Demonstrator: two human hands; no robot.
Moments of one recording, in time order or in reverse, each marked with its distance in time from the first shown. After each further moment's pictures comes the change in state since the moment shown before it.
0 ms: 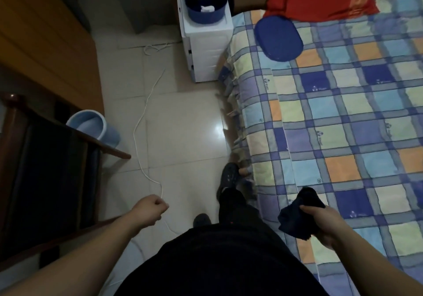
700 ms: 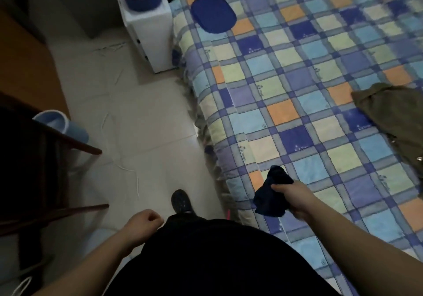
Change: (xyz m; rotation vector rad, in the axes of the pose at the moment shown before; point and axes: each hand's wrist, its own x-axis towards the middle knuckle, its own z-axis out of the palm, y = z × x) left_hand -0.151 -0.062 0.216 0.214 -0.040 0.077; right_hand -0.027 0.170 -0.162 0.088 -0.105 -0.072
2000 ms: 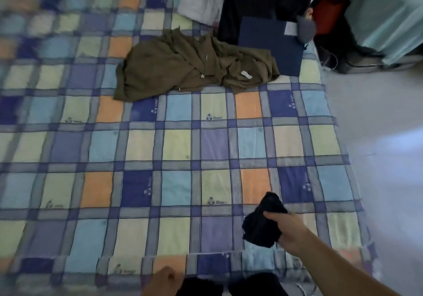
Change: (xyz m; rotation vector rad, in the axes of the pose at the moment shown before) left_hand 0.116 0.327 0.318 1.406 -0.342 0.440; right_hand 0.051 0.228 -0.225 1.469 0.542 0.304
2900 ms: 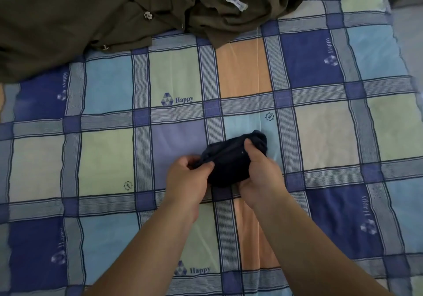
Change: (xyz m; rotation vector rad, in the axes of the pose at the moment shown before) left_hand 0.275 0.285 -0.050 -0.997 0.313 0.205; right_hand 0.254 -0.105 0.124 0.451 -0.152 -0.177
